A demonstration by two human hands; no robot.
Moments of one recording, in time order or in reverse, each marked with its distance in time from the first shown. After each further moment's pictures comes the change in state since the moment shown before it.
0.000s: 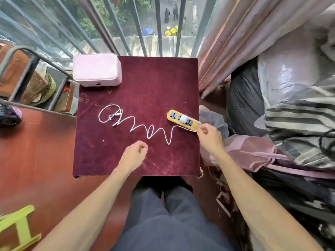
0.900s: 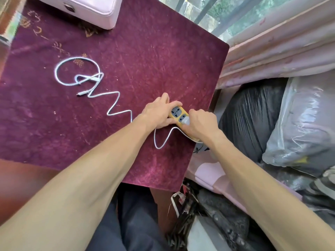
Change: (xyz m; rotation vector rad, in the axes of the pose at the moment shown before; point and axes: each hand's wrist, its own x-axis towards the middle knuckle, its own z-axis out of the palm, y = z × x) left_hand 0.226 0.041 0.079 0.258 -0.061 0.421; right_hand 0.149 -0.042 0.083 -1.267 -0.126 -0.515
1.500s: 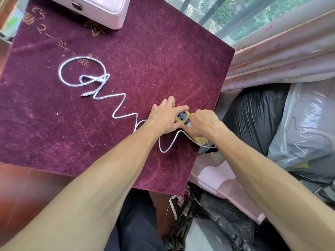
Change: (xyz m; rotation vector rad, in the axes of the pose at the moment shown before) left_hand 0.002 -0.002 0.016 0.017 0.072 -0.015; right_hand 0.021 -0.015 -0.026 -0.383 -0.219 -0.204
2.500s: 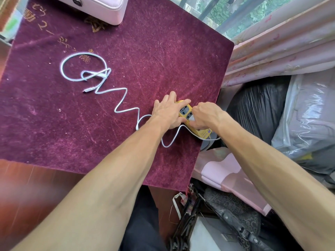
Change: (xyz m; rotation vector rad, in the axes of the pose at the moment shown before) left_hand -0.003 0.011 0.001 0.061 0.003 -0.057; right_hand -0.005 0.004 -0.003 -0.011 -0.003 -0.046
